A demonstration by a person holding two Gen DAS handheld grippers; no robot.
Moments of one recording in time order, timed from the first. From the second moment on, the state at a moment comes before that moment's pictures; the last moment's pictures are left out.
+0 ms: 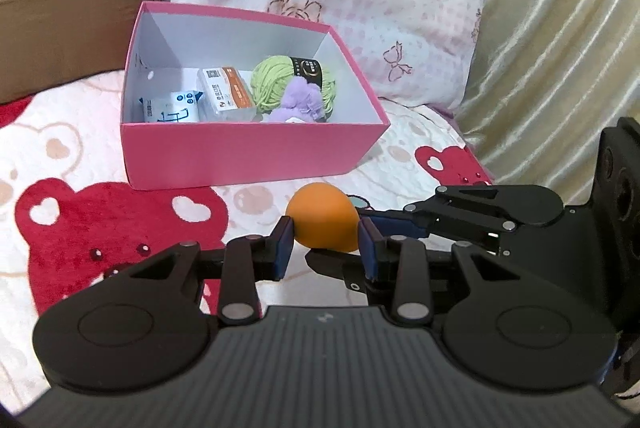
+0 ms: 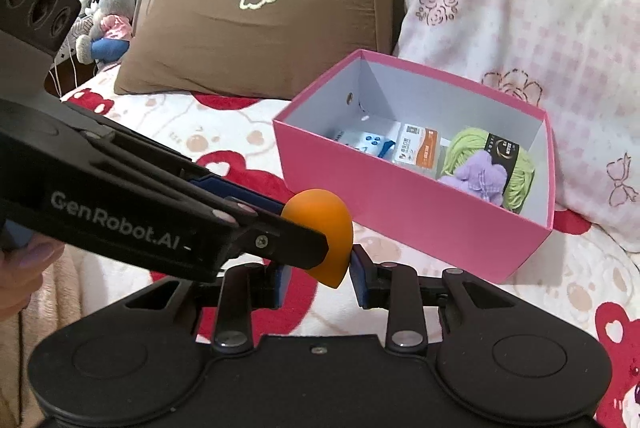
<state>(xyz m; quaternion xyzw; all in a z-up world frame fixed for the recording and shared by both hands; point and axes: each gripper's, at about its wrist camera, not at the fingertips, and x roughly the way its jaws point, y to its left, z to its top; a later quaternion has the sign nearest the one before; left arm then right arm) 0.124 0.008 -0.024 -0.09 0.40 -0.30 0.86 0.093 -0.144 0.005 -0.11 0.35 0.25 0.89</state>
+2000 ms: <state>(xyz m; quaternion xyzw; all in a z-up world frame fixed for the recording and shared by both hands) 0.314 -0.009 -0.079 -0.17 0.41 -0.25 0.86 0.289 -0.154 -0.028 -0.02 0.43 0.22 0.87</state>
